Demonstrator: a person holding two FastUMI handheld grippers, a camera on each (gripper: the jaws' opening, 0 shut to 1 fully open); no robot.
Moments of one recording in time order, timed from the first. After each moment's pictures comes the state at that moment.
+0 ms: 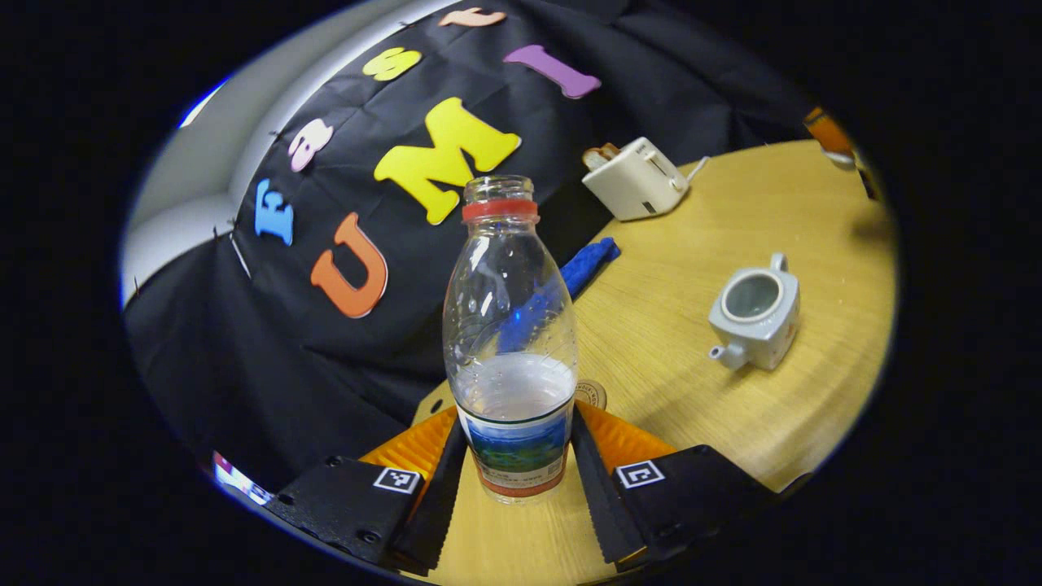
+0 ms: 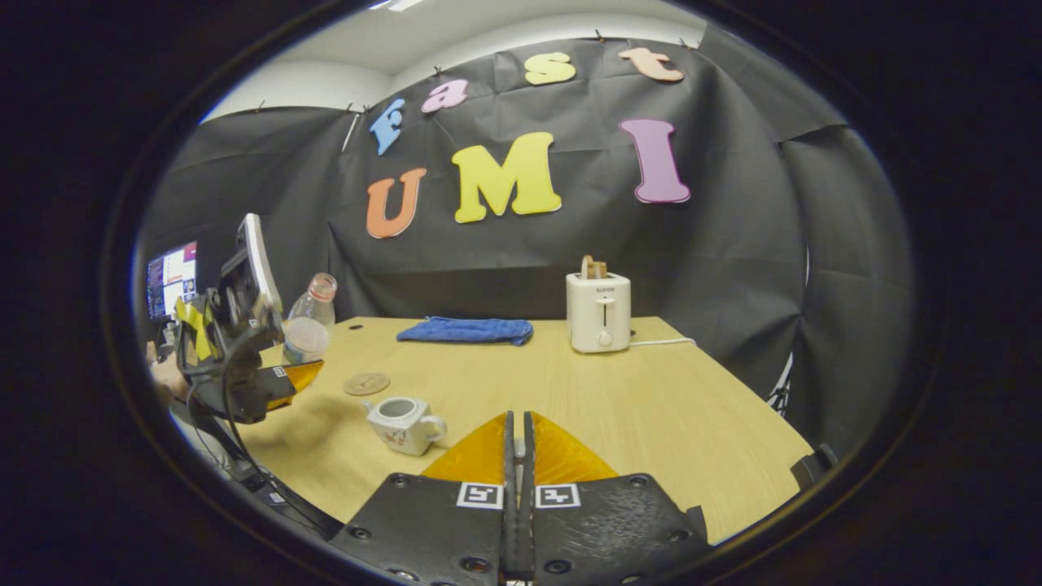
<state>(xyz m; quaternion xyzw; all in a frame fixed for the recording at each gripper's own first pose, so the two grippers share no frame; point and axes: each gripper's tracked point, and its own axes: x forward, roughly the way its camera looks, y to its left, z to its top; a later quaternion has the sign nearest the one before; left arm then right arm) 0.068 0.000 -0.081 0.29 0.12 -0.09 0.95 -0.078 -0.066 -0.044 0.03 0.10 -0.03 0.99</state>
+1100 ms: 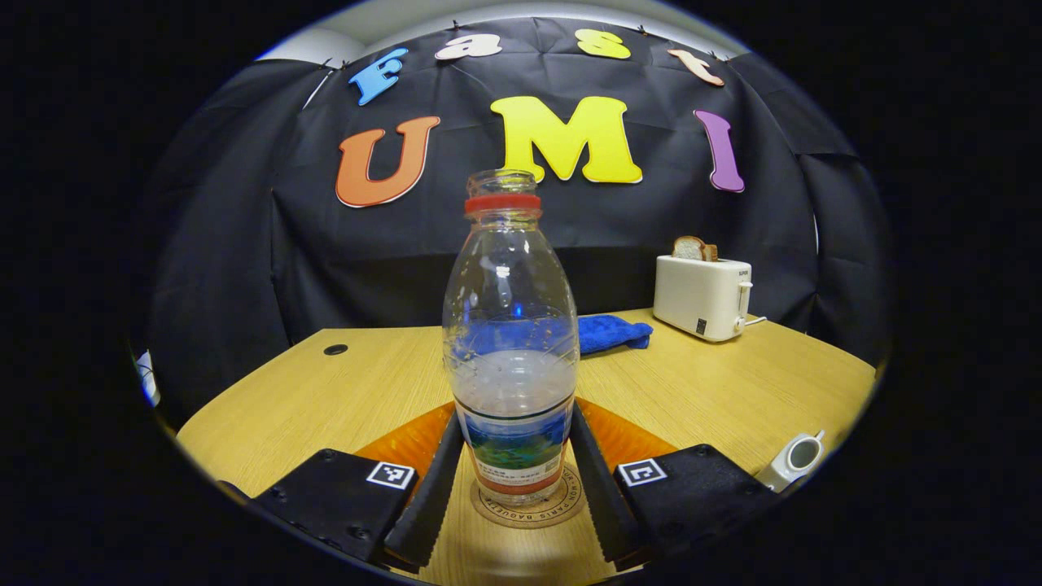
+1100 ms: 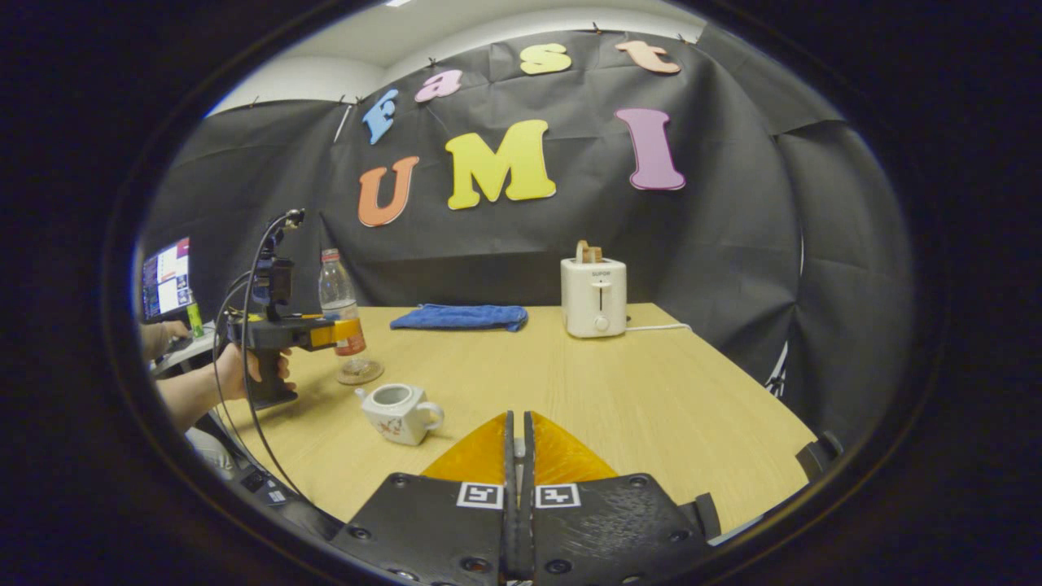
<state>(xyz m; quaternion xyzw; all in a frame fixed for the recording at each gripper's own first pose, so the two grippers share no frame) 0.146 0.002 -0.108 0.00 0.13 -0.12 0.98 -0.078 -0.069 -0.060 0.03 0.11 -0.05 0.99</state>
